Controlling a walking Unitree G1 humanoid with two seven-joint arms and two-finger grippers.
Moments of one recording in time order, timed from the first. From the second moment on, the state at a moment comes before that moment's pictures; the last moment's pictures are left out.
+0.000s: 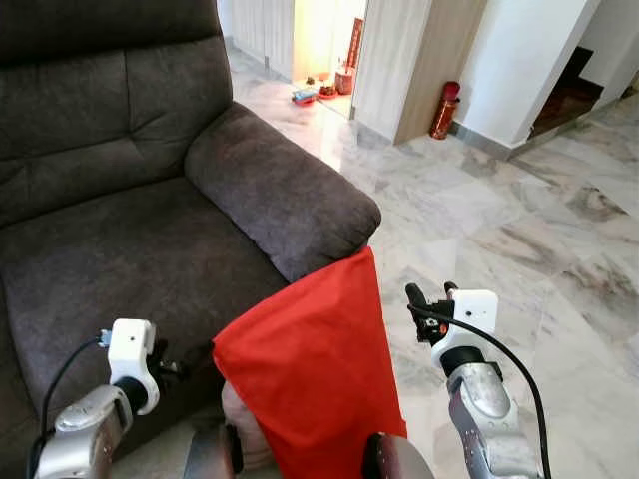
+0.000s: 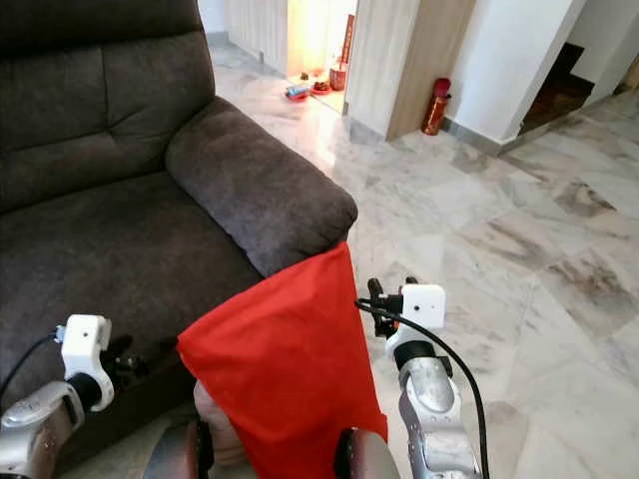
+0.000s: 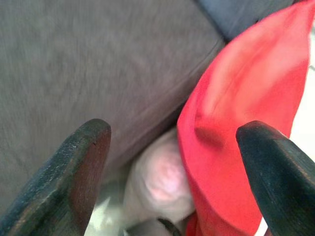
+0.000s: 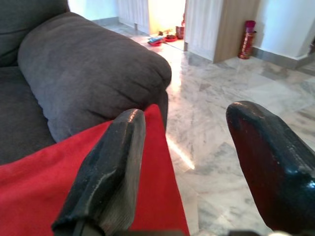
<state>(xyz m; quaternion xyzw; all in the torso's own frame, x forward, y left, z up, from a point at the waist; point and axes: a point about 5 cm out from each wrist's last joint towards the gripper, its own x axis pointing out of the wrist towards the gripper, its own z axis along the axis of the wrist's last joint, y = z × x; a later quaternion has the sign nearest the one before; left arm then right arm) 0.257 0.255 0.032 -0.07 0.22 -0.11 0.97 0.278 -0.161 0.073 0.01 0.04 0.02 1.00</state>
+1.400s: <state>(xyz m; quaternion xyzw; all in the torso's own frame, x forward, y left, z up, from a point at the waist) 0.273 0.227 0.006 -0.13 0.20 -0.10 0.97 0.263 -0.178 0.076 -0.01 0.06 0.03 1.00</state>
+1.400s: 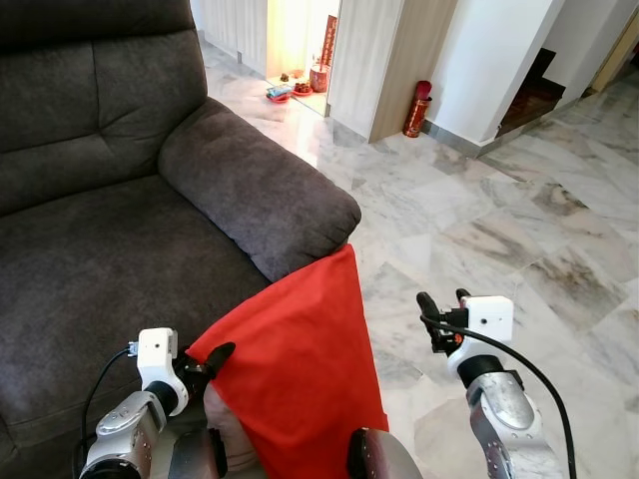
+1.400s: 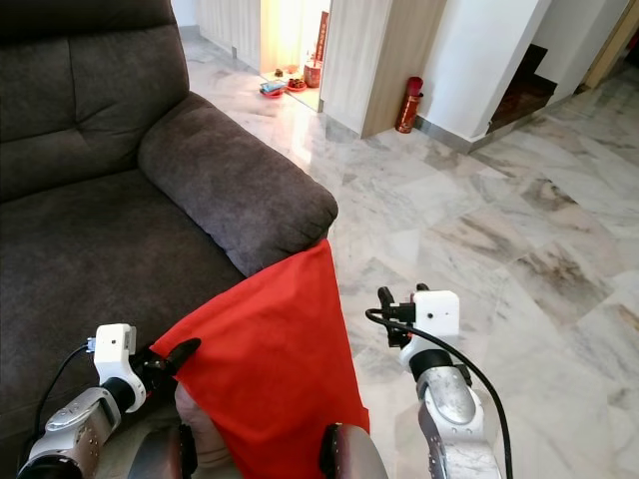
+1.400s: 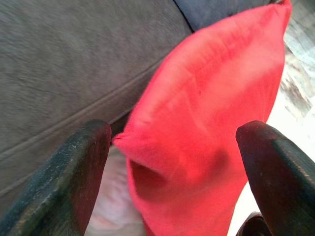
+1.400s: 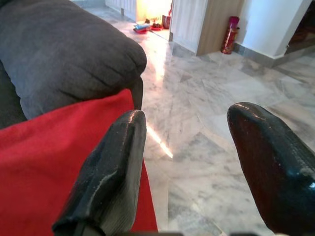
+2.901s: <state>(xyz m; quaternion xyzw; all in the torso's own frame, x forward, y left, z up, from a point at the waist) 0.290 0.209 0.004 -0.11 0.21 -0.02 0.97 0.228 -0.192 0.092 -0.03 0.09 0.04 0.99</state>
